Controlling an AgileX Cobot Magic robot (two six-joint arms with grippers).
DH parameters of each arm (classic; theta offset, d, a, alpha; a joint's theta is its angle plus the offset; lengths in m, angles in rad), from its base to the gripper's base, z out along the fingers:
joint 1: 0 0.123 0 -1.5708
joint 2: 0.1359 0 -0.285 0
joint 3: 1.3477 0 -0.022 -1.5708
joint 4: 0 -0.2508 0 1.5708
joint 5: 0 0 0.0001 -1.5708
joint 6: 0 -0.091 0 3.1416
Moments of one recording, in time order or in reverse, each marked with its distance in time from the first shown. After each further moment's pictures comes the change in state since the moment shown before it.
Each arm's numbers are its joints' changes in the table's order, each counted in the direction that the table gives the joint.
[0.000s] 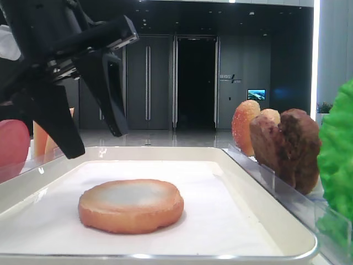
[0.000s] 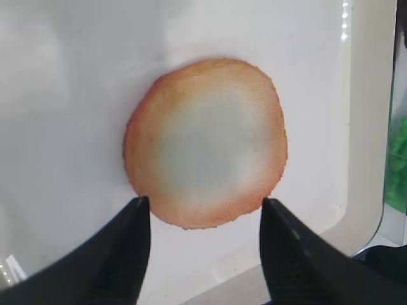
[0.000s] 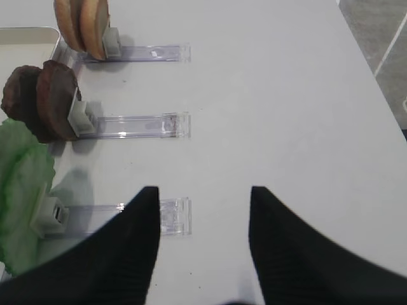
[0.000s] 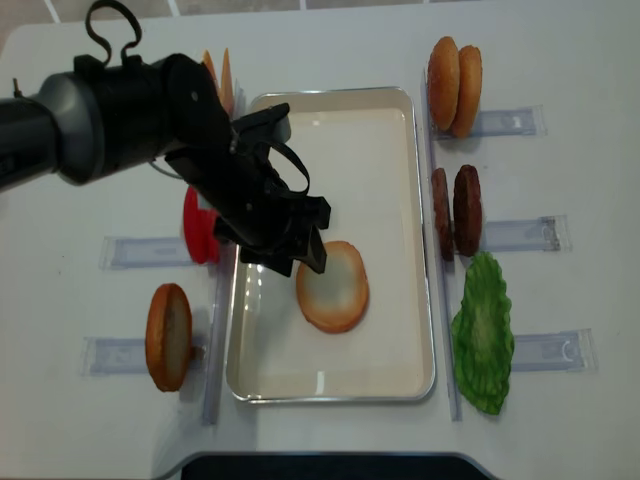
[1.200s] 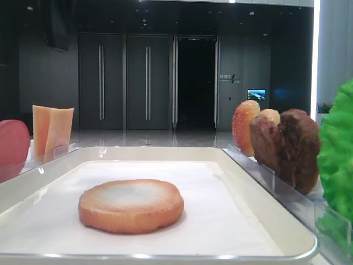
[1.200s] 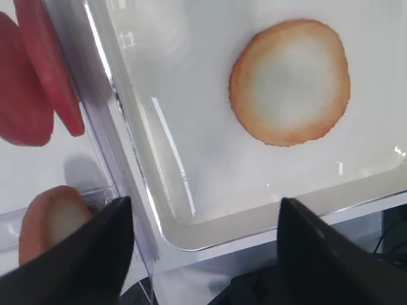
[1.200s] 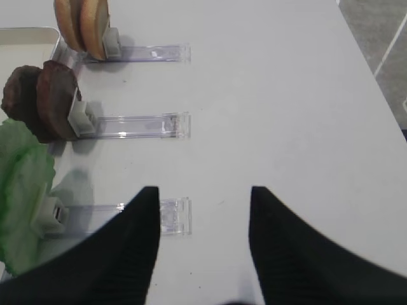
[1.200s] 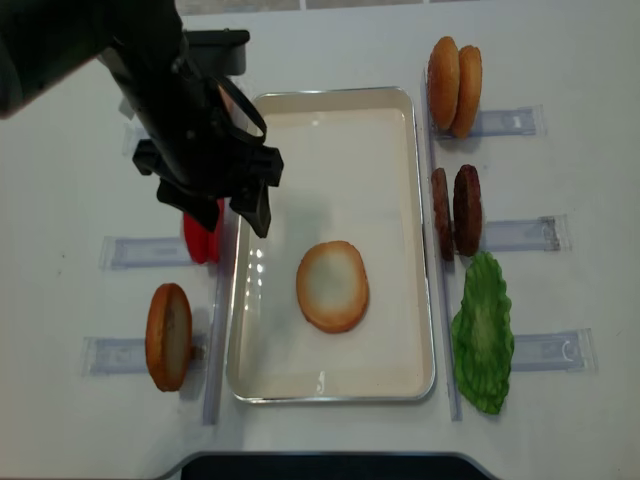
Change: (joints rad) left arm 0.000 -0.131 -0.242 -0.387 0.447 0.263; right arm 0.000 0.000 0.000 0.000 0.000 0.000
